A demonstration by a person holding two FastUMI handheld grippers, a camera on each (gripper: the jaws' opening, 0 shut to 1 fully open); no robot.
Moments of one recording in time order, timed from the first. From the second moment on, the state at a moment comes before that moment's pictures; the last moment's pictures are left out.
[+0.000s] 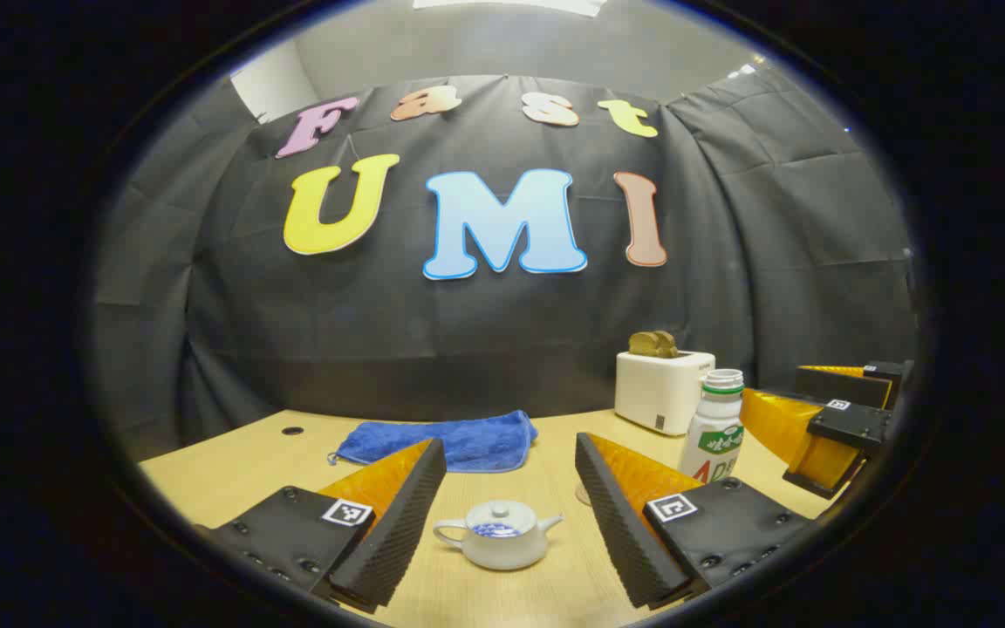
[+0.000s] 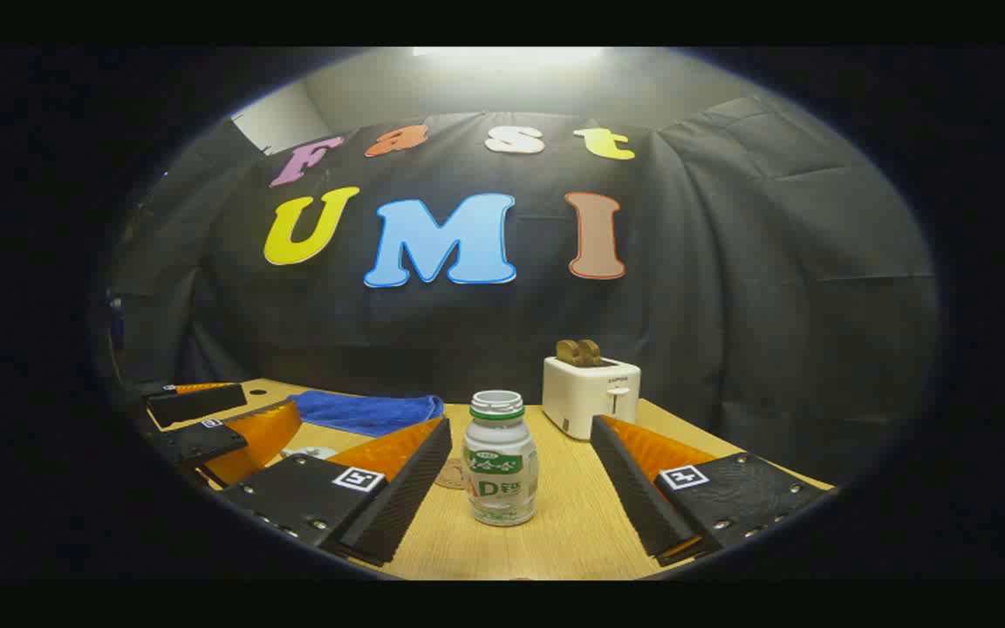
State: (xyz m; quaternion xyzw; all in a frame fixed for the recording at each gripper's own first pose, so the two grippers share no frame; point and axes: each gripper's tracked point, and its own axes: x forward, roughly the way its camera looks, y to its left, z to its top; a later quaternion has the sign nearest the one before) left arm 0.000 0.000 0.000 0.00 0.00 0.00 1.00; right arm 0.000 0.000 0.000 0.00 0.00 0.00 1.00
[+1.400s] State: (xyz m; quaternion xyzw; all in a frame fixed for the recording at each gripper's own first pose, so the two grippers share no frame) left arm 0.061 0.008 -0.086 0.01 0.09 0.01 1.00; right arm 0.015 -0.003 -0.038 0.03 0.04 0.01 1.00
